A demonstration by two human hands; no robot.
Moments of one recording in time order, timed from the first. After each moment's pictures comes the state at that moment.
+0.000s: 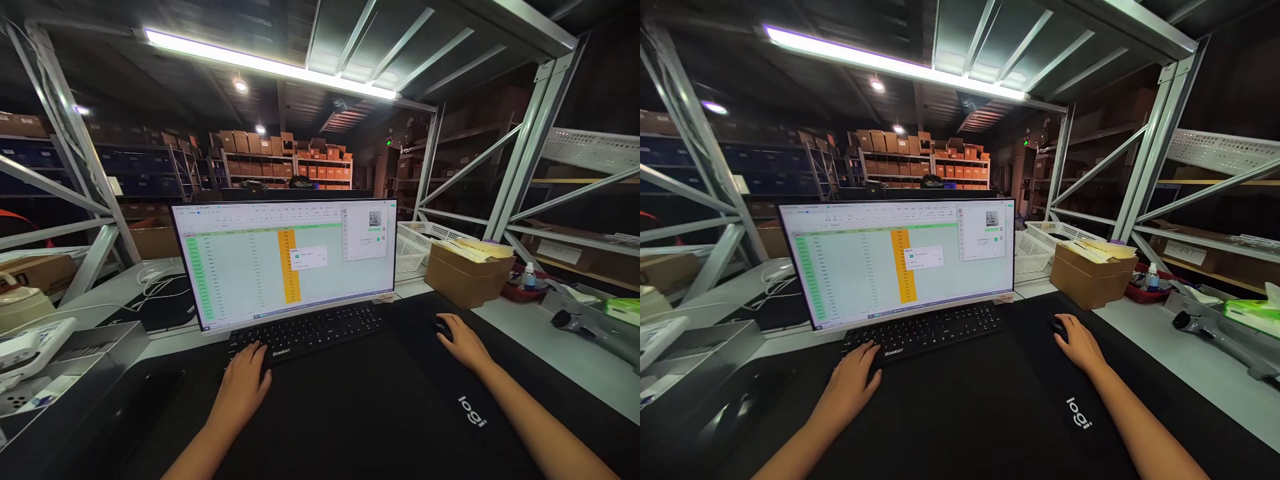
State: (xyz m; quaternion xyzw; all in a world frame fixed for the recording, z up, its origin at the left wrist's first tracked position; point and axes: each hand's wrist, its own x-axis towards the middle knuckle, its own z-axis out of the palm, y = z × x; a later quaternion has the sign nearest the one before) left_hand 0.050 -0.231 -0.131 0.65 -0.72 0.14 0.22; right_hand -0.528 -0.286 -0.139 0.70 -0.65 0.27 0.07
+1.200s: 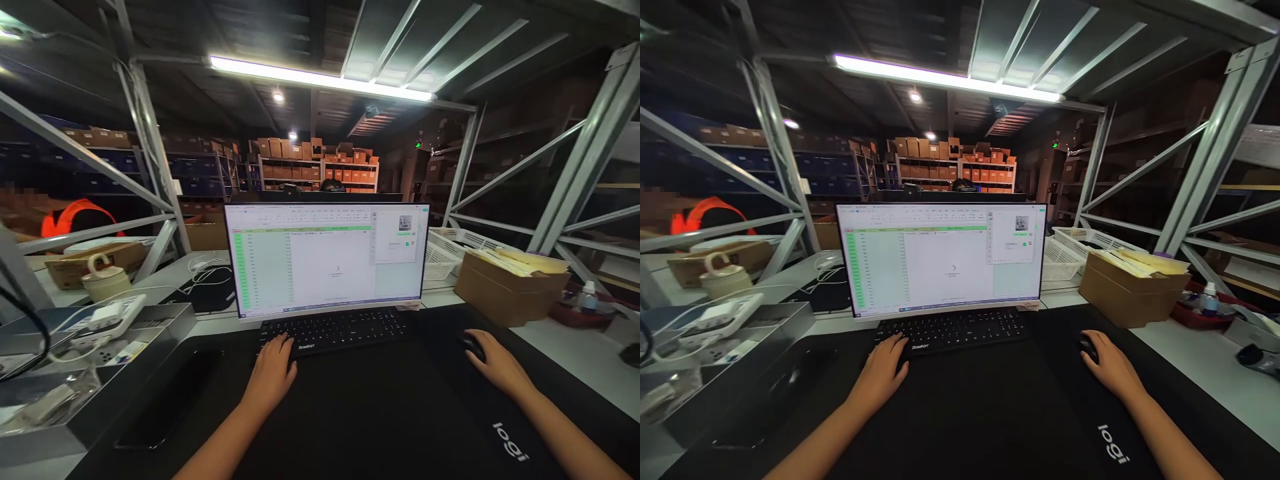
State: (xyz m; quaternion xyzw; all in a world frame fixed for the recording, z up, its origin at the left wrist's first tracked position) left_hand 0.050 -0.226 -0.133 0.64 -0.72 0.13 0.24; right_hand -0.538 -0.297 -0.152 0.74 -0.61 0.29 0.07
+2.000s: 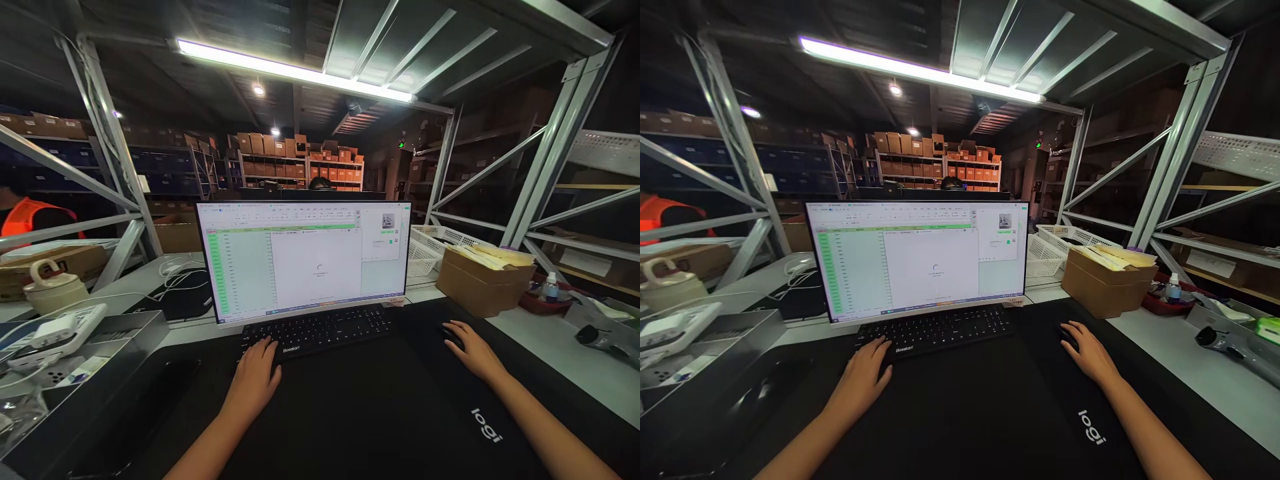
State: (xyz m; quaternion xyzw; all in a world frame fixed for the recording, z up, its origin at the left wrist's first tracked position) left_hand 0.049 -0.229 -0.132 0.64 -0.72 0.14 0.23; right_hand -0.530 -0.289 -0.143 0.72 -0.64 0.27 0.04
